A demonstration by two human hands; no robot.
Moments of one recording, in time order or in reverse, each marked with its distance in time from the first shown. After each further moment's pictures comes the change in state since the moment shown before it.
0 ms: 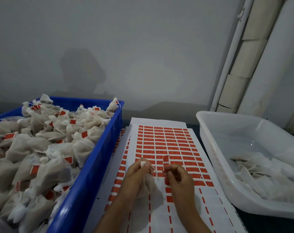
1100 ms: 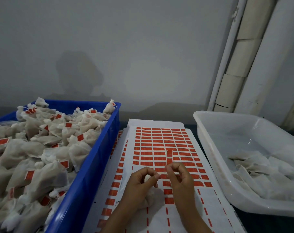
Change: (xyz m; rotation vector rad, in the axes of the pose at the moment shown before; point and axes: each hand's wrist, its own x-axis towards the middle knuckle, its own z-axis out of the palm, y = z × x) left_hand -0.001 -0.014 0.009 0.288 -0.108 0.156; right_hand 0.002 -0.009 -0.004 0.116 0.052 -0.002
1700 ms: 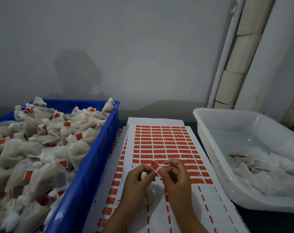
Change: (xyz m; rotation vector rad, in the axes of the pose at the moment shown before) left_hand 0.002 -0.006 0.000 0.014 0.107 0.040; right_hand -0.012 -0.010 0.006 0.142 -0.005 -0.015
